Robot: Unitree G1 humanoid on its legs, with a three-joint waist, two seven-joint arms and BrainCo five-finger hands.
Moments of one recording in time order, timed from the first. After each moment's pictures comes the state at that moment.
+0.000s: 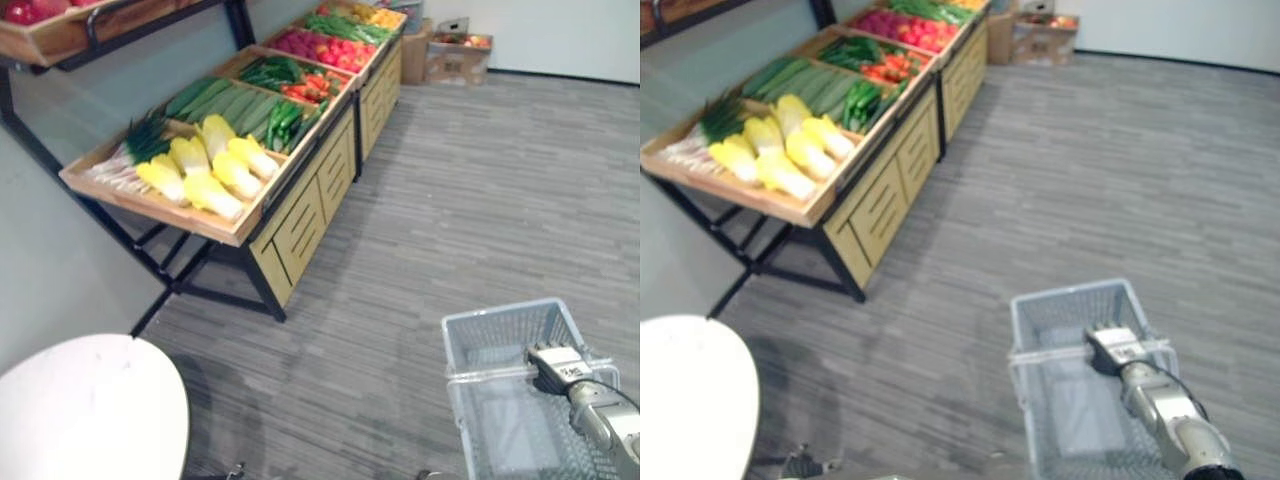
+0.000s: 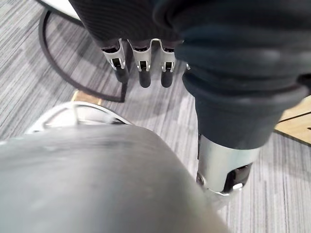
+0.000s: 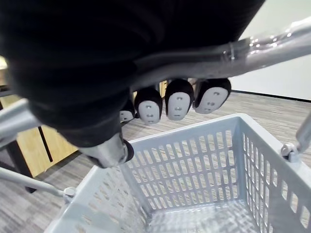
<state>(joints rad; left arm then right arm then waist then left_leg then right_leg) 0.13 0.12 0.12 1.13 0.09 -0.11 0.23 0.13 -0.73 0.10 0.33 -0.97 -0.21 -0.17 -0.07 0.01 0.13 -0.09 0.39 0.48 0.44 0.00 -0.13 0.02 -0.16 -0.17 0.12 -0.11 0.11</state>
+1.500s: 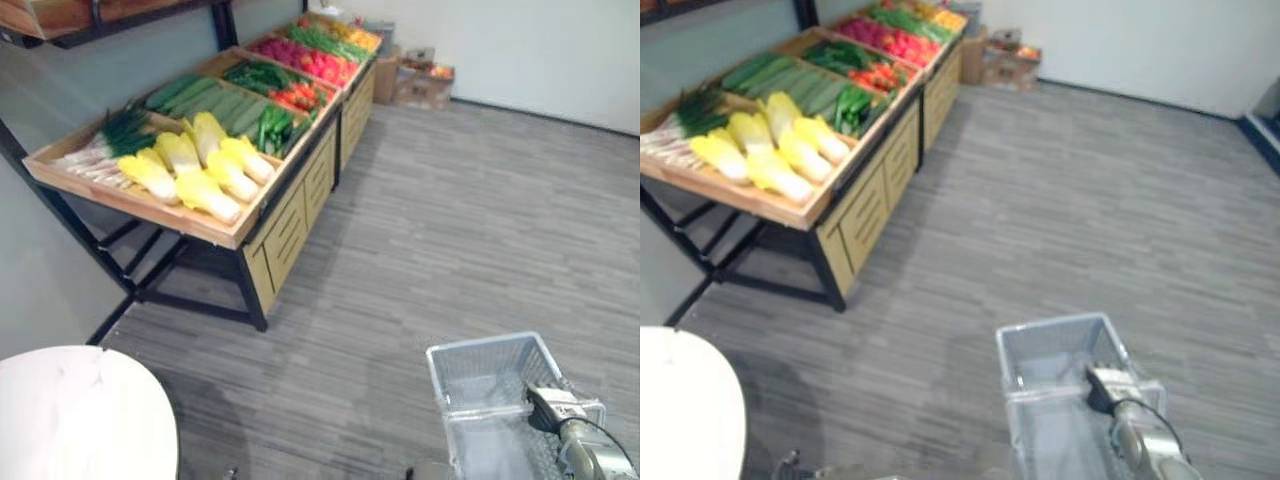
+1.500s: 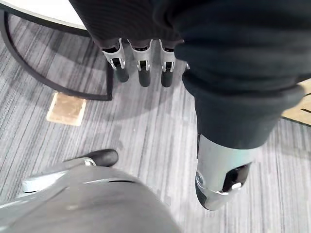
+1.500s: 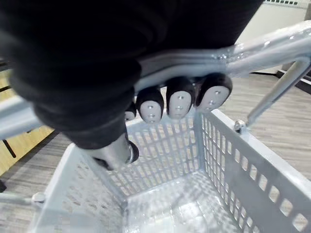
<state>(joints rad) 0.09 0.16 0.04 1.12 0.09 -0.12 0.23 0.19 -0.57 0.02 0.47 -0.94 -0.18 -0.17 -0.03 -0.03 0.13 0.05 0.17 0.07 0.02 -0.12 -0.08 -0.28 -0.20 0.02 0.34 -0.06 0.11</state>
